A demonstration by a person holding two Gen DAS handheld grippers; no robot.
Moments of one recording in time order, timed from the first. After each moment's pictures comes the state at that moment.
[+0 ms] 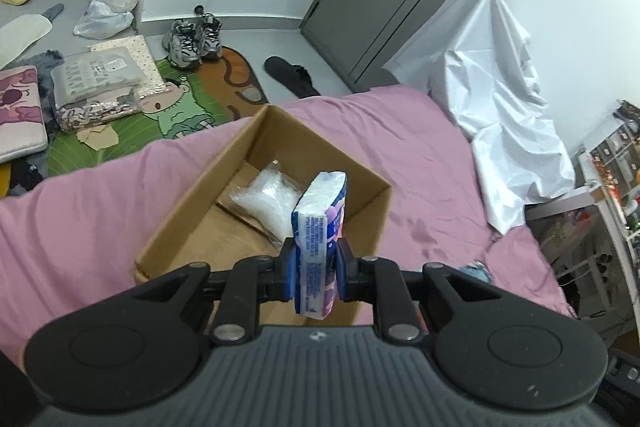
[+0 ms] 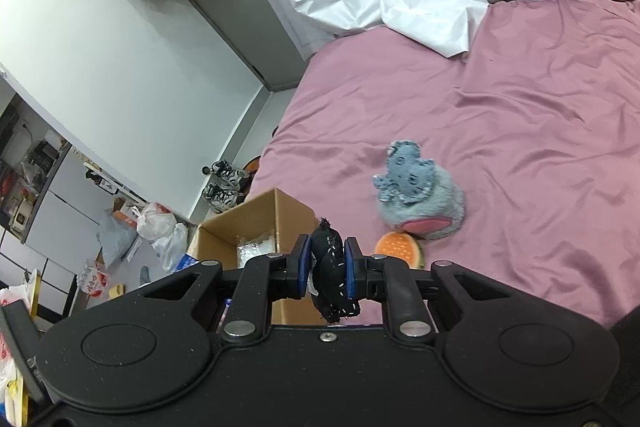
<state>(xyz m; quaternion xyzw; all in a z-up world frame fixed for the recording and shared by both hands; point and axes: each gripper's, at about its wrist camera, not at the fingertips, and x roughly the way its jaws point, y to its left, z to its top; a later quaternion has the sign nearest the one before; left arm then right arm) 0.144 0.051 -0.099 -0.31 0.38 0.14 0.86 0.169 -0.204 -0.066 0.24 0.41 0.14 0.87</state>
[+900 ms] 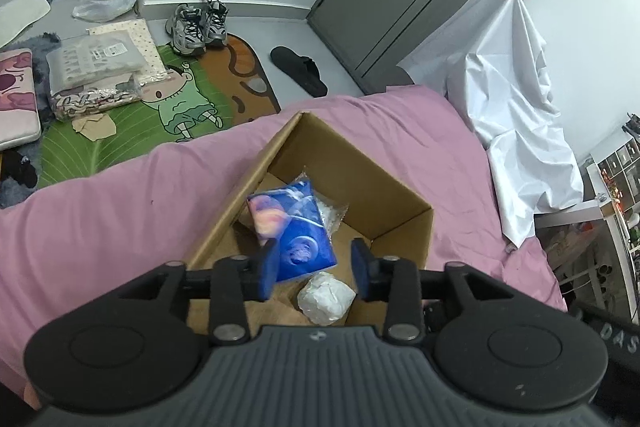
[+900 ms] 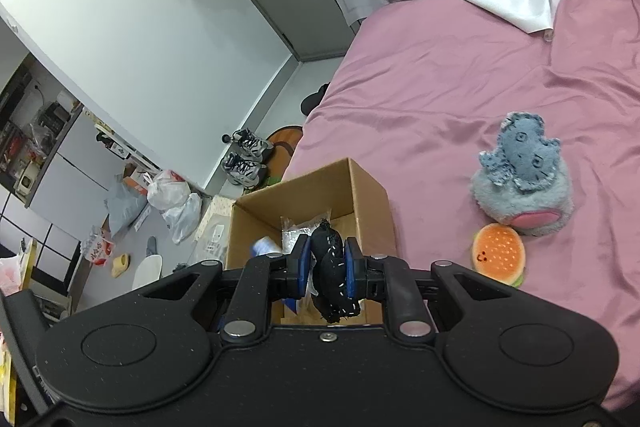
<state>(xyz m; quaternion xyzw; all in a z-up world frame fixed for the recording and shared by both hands) 0.157 0.093 -0.128 -0.33 0.38 0.13 0.85 0.206 -0.108 -0.084 0.21 0.43 0.18 0.86</state>
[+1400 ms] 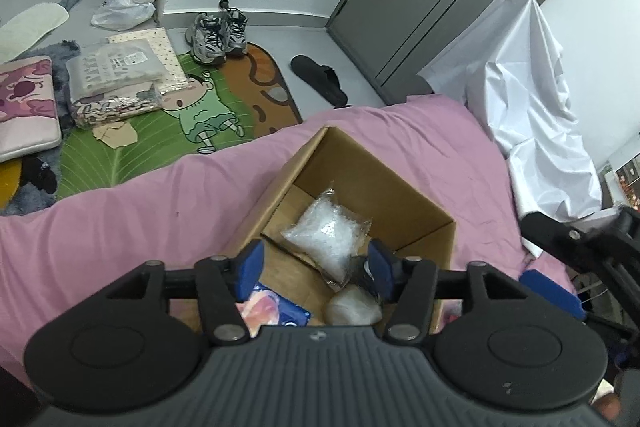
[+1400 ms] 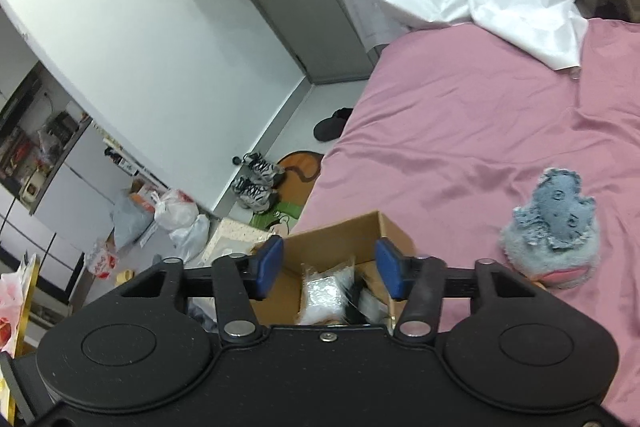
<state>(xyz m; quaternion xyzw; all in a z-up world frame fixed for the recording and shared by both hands) 0.157 0.099 -0.124 -0.32 0.38 0.16 0.85 0.227 -0.103 -0.071 0.22 0.40 0.19 0.87</state>
